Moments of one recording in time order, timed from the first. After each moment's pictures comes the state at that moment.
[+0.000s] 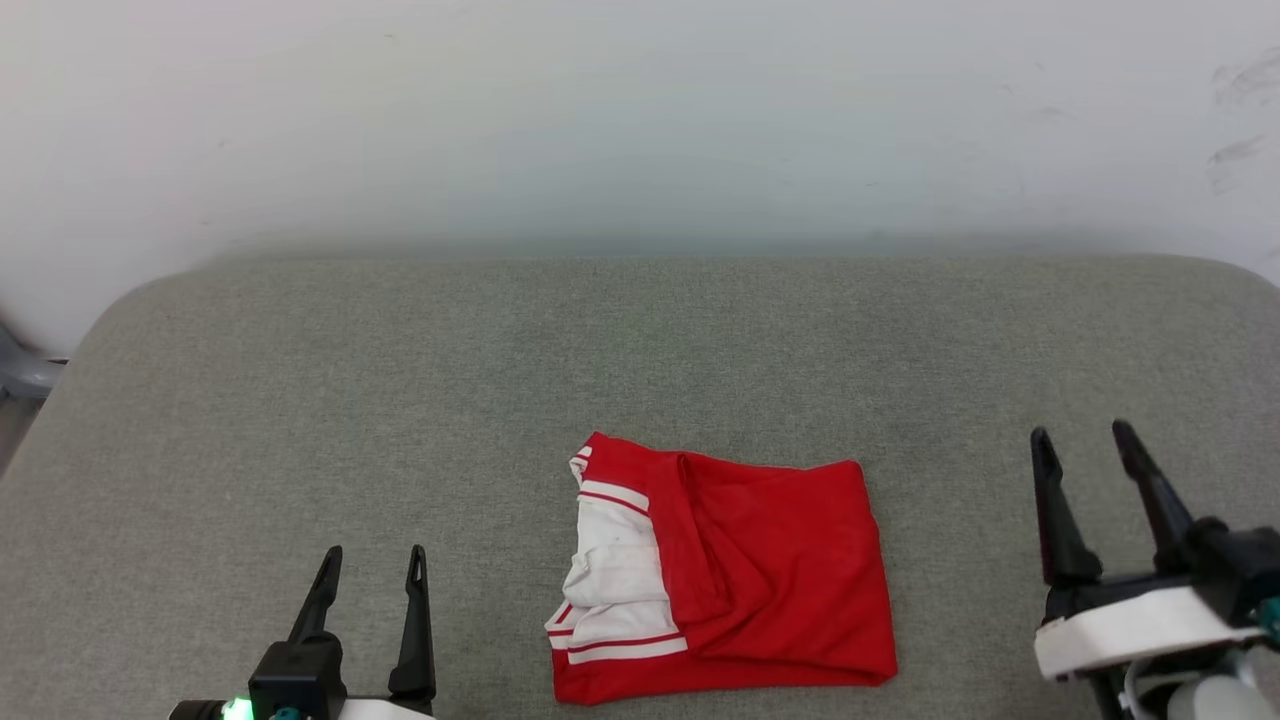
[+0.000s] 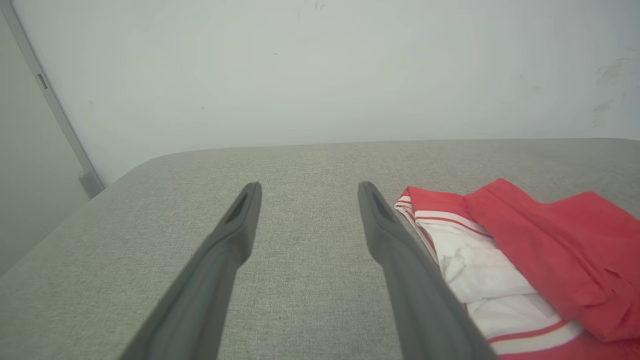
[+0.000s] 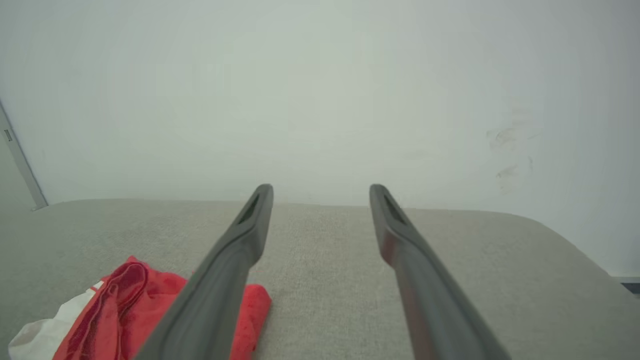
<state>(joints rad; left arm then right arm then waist) 0.11 0.05 -0.01 0.08 -0.03 0.01 -0.26 -0.03 -0.09 -0.06 0.11 0.13 0.13 -0.26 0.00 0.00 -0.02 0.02</state>
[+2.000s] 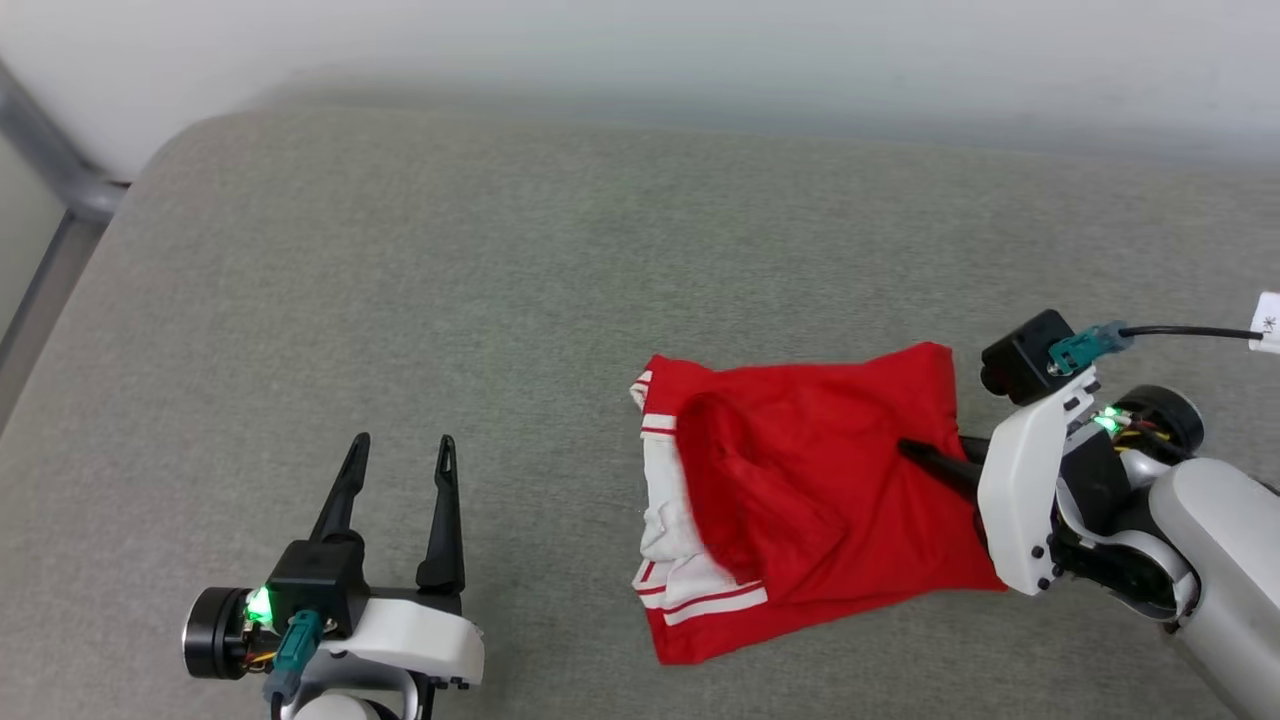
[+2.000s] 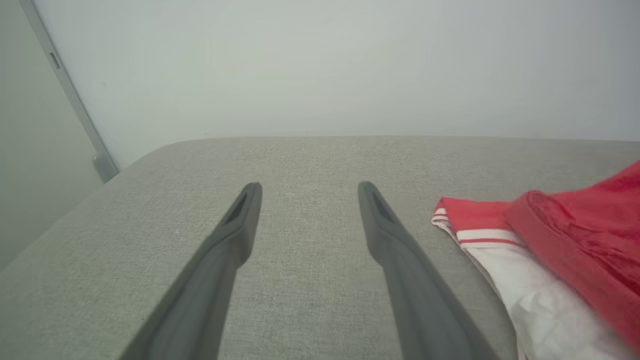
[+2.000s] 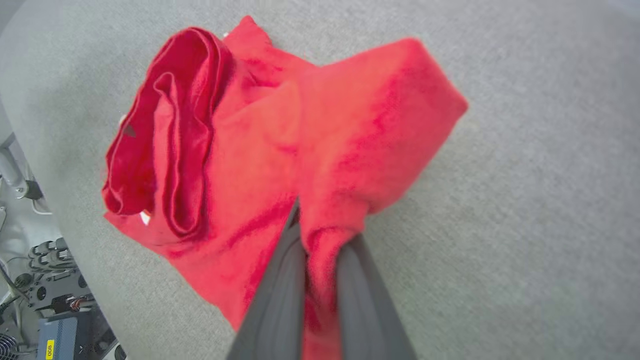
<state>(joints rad) -0.06 0.05 -0.07 0.10 -0.05 0.03 -0.26 -0.58 -0.58 0.72 0.23 0.83 0.13 0.49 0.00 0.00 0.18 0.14</state>
